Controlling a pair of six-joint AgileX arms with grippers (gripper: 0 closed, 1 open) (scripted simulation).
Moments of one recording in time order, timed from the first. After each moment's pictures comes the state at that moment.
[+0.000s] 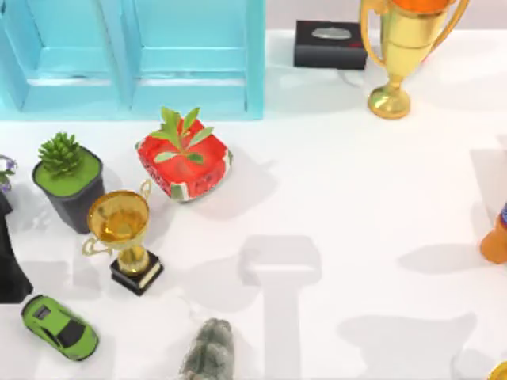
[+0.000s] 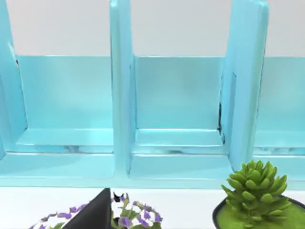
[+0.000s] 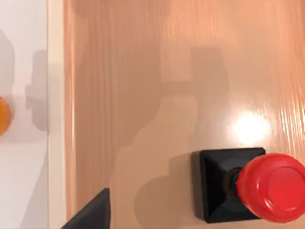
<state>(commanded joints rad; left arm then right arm) 0.00 0.00 0.00 0.00 0.00 0.00 -0.33 1.04 0.90 -0.84 0.00 -0.31</state>
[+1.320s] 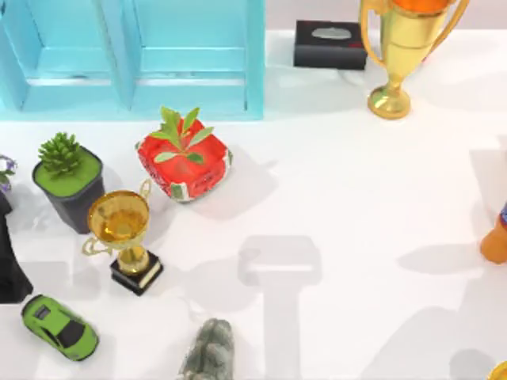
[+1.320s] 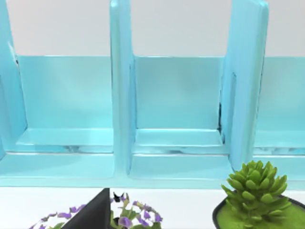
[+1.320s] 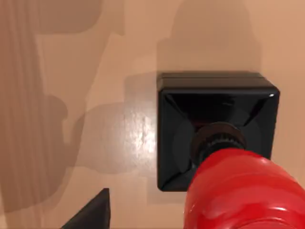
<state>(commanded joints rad) 0.00 0.00 0.00 0.00 0.00 0.00 -0.51 1.72 1.24 -1.09 0.00 -0.50</state>
